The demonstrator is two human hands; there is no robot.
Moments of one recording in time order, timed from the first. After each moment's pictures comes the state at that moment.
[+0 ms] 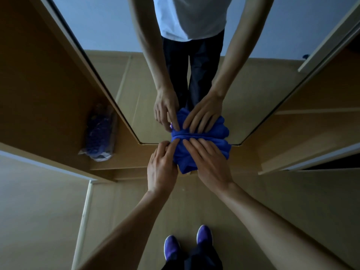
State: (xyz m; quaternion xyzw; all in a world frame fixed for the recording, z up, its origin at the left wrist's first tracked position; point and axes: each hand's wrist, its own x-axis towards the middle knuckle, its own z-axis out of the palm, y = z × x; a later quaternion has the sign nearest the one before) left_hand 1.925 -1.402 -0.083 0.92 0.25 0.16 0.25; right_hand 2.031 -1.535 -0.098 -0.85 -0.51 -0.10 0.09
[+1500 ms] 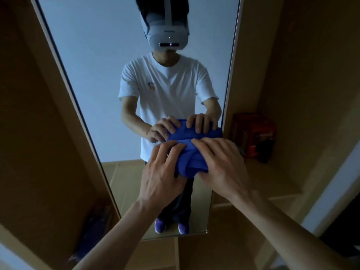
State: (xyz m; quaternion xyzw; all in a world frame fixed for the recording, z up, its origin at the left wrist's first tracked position) left_hand 1.978 -1.453 0.268 0.89 0.00 0.43 0.13; right_hand 2.081 -1.614 0.283 -0.80 -0.47 -0.33 0.17
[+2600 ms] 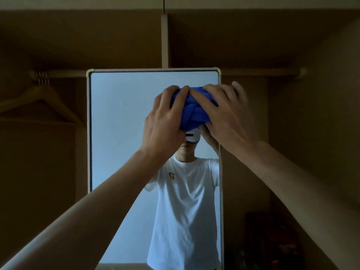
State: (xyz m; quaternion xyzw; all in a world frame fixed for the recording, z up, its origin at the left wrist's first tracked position) left_hand 2.026 -1.466 0.590 0.77 -0.01 0.63 -0.09; right_hand 2.131 -1.610 0.604 -0.62 -0.38 -0.68 0.08
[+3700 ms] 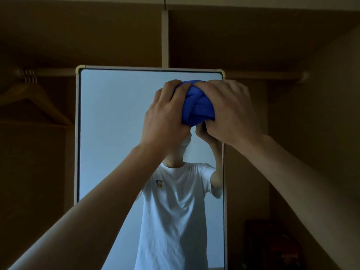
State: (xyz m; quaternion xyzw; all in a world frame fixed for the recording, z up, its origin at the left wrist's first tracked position) left_hand 2.051 -1.445 0.614 0.76 -0.05 0.65 -0.05; right_hand 2.148 -1.593 0.632 -0.64 -0.44 -0.61 0.18
